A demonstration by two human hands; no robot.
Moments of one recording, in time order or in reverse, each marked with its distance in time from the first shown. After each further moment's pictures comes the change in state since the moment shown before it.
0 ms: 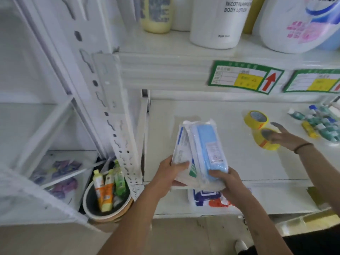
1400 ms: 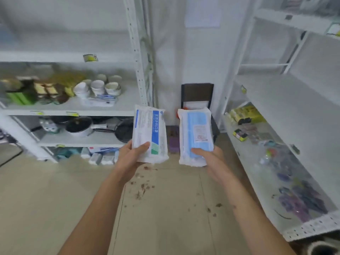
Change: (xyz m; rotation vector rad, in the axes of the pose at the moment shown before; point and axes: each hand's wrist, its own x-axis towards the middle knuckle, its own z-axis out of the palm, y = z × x) left_hand -0.801 -0.233 -0.421 -0.621 1.613 0.638; right_hand -0.388 0.358 0.725 -0.584 -1.330 0.235
